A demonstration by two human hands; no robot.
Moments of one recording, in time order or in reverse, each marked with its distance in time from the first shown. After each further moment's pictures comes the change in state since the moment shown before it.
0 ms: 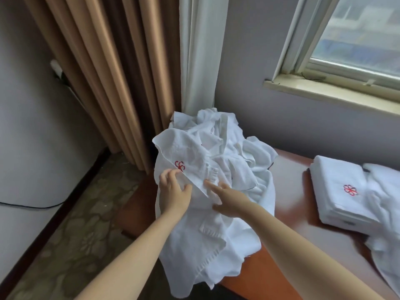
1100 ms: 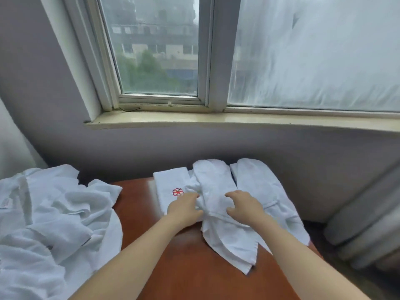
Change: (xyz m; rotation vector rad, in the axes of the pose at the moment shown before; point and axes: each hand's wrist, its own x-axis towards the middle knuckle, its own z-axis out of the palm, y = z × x) left_hand -0.185 0.352 0.279 0.432 -0.866 0.719; right_hand -0.343 0.360 -0.057 0.152 0.418 0.726
